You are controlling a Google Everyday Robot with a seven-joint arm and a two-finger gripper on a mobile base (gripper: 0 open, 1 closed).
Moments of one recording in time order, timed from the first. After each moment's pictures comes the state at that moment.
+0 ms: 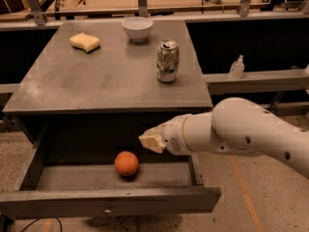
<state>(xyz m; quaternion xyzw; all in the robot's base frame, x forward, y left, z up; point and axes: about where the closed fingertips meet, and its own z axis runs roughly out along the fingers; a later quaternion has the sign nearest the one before) 0.483 0.021 0.777 -0.37 0.81 0.27 0.36</state>
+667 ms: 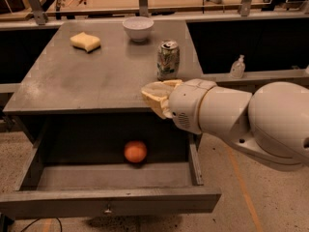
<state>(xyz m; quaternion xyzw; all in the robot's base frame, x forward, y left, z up) 0.484 0.010 0.932 -0.35 0.72 0.22 0.56</state>
